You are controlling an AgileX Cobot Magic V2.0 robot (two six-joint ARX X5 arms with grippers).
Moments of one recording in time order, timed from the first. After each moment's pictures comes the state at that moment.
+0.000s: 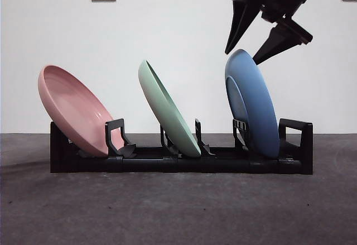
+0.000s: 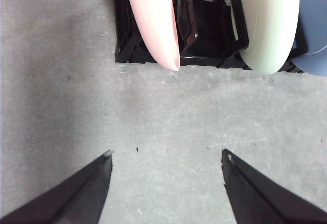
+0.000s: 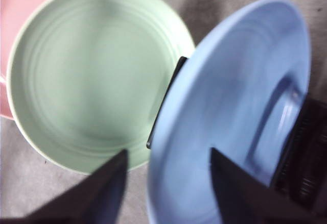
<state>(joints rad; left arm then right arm) -0.01 0.80 0.90 -0.95 0.42 -0.16 0.31 1.67 1.54 -0.83 -0.44 0.18</state>
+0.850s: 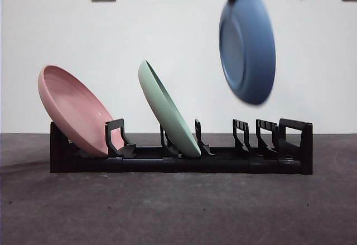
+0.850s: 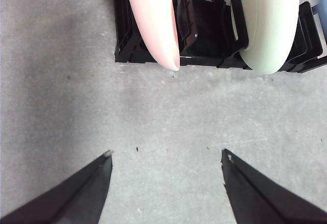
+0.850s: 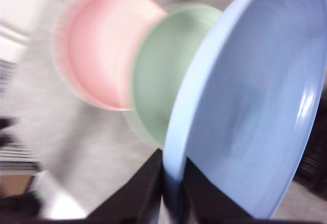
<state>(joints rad) -0.01 0.80 0.90 -0.95 0.42 -0.15 0.34 1.57 1.73 -1.03 -0.56 0.18</state>
